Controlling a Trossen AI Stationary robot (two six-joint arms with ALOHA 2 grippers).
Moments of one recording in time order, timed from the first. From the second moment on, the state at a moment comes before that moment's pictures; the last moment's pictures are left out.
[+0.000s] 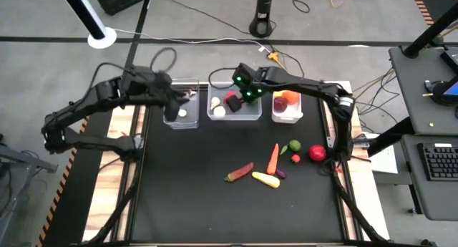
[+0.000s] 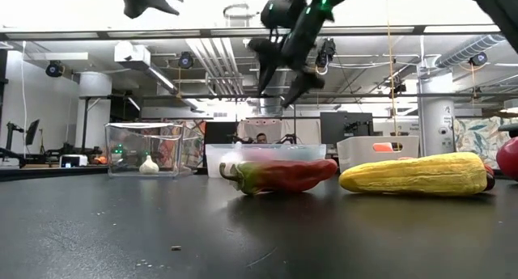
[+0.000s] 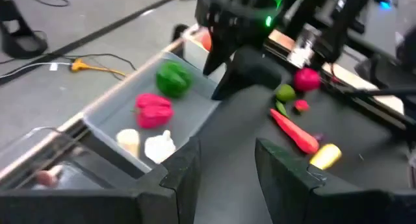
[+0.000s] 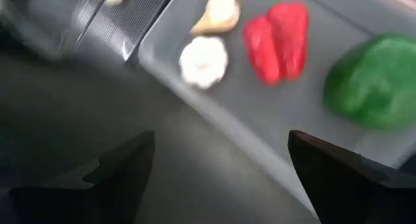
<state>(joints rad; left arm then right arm) 0.36 1.02 1.29 -0.82 -0.01 -0.30 -0.40 1.94 1.83 -0.94 -0.08 0.52</state>
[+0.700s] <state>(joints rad) -0.11 1.41 1.29 -0.61 -0.19 -0.51 -0.13 1.52 1.73 -1.18 0.07 0.40</state>
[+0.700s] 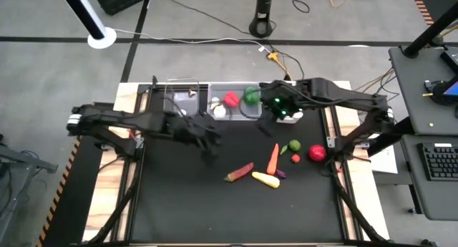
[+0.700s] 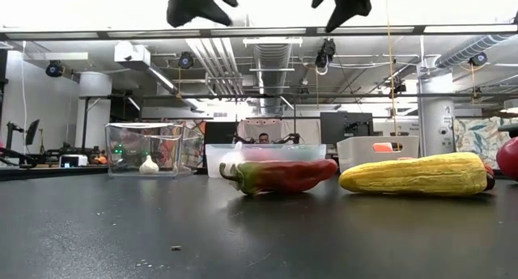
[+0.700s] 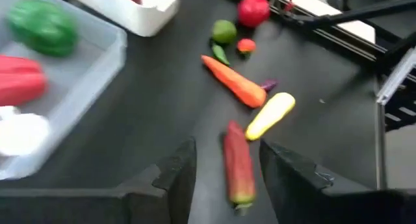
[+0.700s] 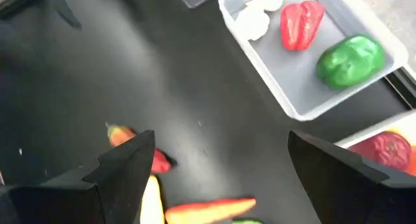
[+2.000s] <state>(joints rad) -0.23 2.02 1.36 -0.45 -0.13 -0.43 -0.10 1.21 1.25 -0.88 0.07 0.59</state>
